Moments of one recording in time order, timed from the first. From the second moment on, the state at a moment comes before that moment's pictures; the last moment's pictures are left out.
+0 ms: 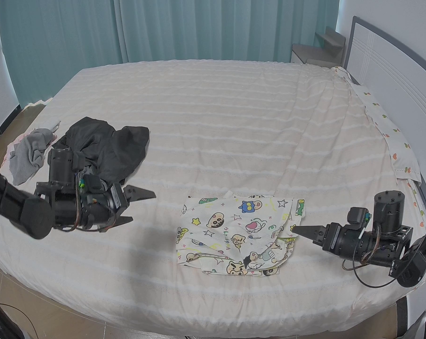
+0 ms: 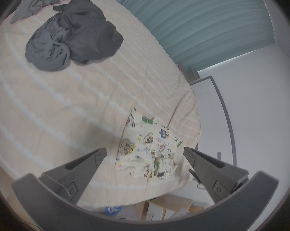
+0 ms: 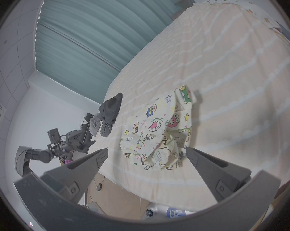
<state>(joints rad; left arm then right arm) -0.17 1.81 -0.78 -0.44 -0.48 -0.72 0.38 1.80 -0.31 -1.05 0.25 0.71</state>
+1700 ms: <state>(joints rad) -0.03 1.67 -0.11 -0.93 -0.65 -0.88 0.64 2.19 -0.70 -0.85 0.00 0.71</state>
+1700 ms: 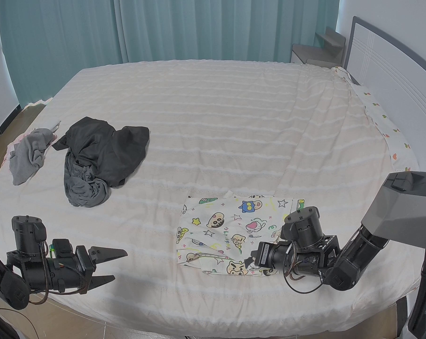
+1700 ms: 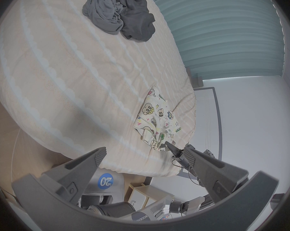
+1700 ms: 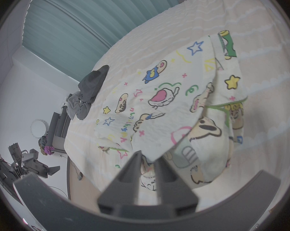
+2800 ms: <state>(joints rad) -0.03 1.68 -0.10 -0.93 -0.65 -0.88 0.42 2.07 -0.45 -0.85 0.14 0.61</state>
